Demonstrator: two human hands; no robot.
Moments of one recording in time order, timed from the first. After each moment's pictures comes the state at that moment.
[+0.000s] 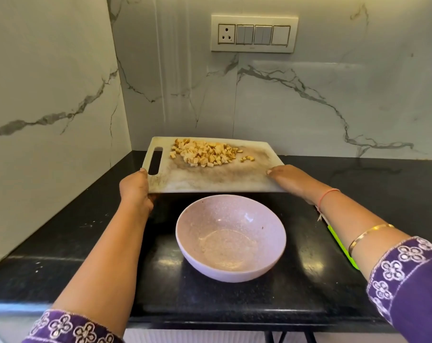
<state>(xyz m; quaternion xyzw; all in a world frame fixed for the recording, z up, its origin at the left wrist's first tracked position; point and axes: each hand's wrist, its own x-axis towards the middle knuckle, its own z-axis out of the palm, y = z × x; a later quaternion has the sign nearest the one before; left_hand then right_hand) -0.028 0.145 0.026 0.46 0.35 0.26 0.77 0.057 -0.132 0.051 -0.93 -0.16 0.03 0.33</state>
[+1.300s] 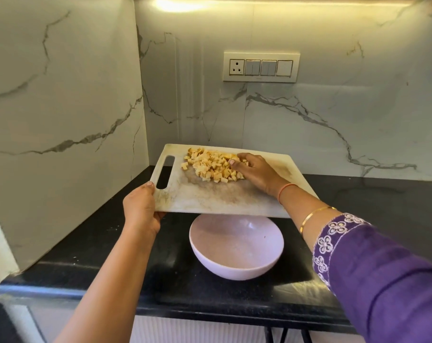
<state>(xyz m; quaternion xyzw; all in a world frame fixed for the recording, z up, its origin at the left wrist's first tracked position) -0.102 0.116 0.052 0.44 0.29 0.32 0.78 0.041 -0.069 0.088 -0.88 -0.28 -0.03 0.39</state>
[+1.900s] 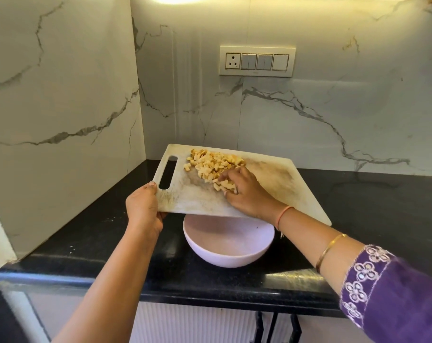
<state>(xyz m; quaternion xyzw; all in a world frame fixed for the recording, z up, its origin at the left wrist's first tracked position) -0.105 0.100 0.043 0.44 0.30 0.32 0.78 -0.014 -0.077 0.056 -0.87 -0.38 -0.09 0.30</state>
